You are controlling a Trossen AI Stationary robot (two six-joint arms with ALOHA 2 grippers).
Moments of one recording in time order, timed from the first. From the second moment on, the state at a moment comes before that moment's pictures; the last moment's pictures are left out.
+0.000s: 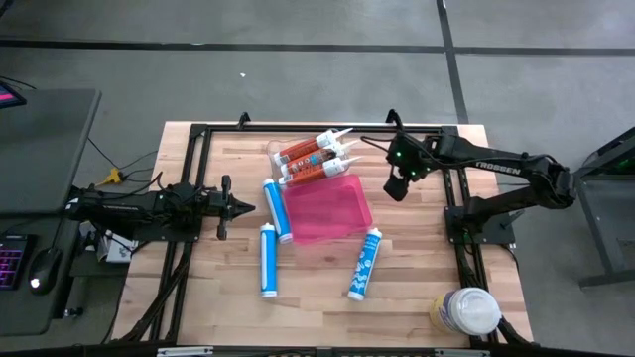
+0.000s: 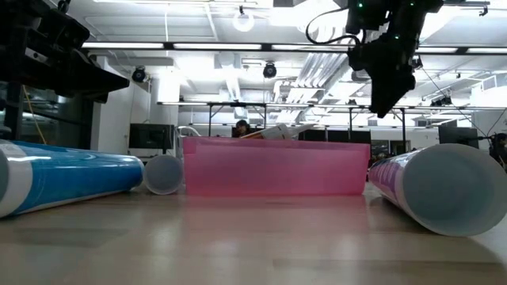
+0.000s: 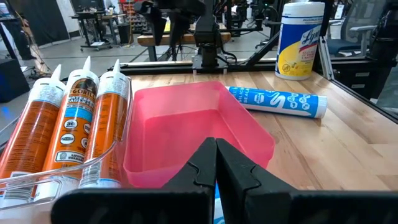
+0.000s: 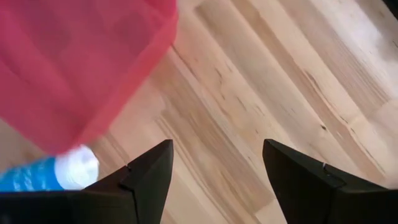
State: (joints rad) left arm -0.03 0.12 0.02 0.01 -0.06 0.05; right arm -0.40 1.24 1.00 -0.97 0.04 0.27
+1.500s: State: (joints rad) left arm -0.03 0.12 0.02 0.01 -0.06 0.05; right arm -0.43 0.90 0.27 -0.05 -0.31 0.29
